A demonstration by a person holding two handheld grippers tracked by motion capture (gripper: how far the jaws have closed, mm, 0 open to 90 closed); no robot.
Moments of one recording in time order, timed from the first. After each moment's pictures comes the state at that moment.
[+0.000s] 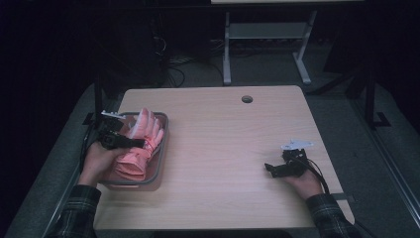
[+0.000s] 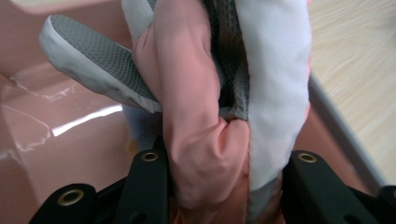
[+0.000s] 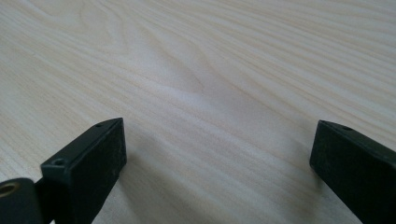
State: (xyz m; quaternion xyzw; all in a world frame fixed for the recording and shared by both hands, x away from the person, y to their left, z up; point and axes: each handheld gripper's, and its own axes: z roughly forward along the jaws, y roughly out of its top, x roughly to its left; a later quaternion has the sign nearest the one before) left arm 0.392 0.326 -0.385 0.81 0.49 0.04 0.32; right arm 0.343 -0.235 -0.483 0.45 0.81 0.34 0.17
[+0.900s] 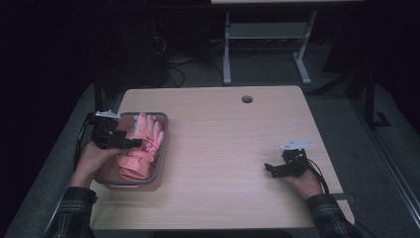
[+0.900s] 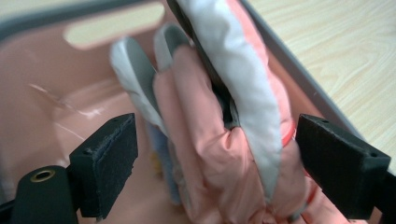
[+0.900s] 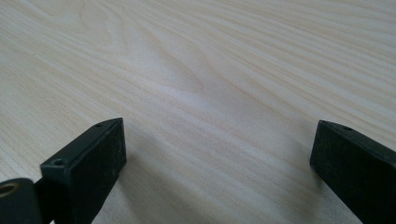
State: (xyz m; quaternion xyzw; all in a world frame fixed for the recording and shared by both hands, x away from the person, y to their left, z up) left arm 0.383 0.338 -0.366 0.81 0.46 0.10 0.34; right arm 0.343 -0.235 -0.483 0.45 0.81 0.34 0.17
